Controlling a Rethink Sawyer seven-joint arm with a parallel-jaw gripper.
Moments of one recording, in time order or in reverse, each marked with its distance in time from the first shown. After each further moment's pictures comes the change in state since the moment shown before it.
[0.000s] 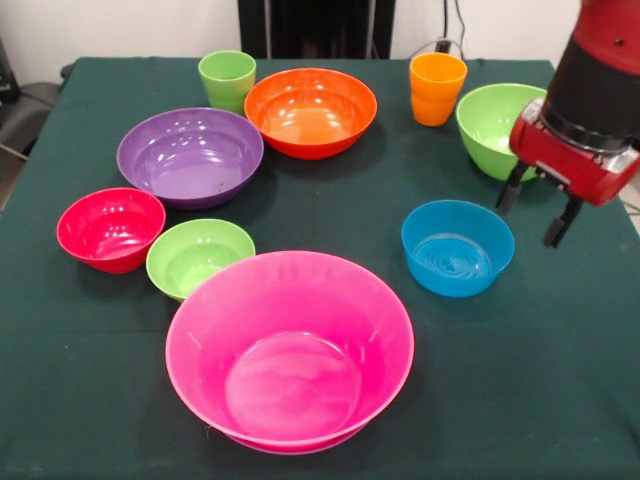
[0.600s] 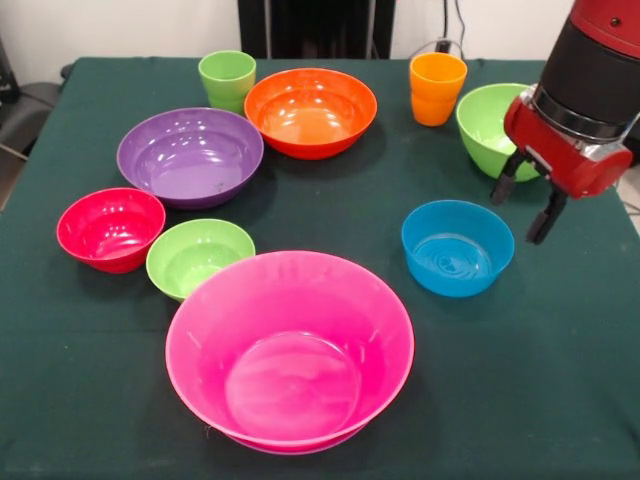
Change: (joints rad) arm 0.013 0.003 -0.066 0.003 0.034 0.000 0.206
